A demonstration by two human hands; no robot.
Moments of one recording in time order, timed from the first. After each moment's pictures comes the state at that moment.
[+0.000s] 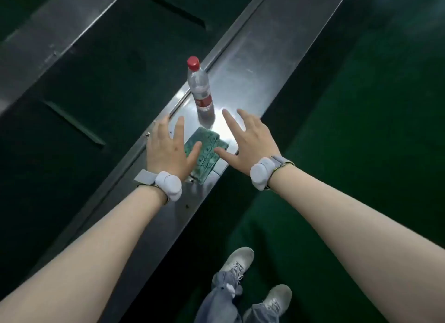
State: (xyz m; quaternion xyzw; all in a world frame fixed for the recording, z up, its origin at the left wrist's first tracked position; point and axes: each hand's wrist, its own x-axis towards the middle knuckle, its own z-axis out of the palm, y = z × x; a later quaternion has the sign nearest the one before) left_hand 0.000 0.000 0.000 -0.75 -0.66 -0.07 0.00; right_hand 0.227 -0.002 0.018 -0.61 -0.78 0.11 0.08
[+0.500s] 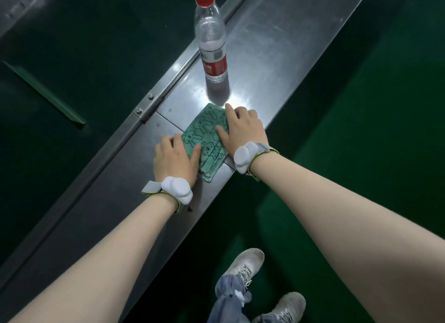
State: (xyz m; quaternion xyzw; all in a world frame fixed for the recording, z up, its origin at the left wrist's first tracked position) left_hand -0.015 -0.014 -0.139 -0.63 -0.77 -0.03 -0.11; right_hand 0.160 0.047 -0.132 -0.65 -0.74 0.16 0.03
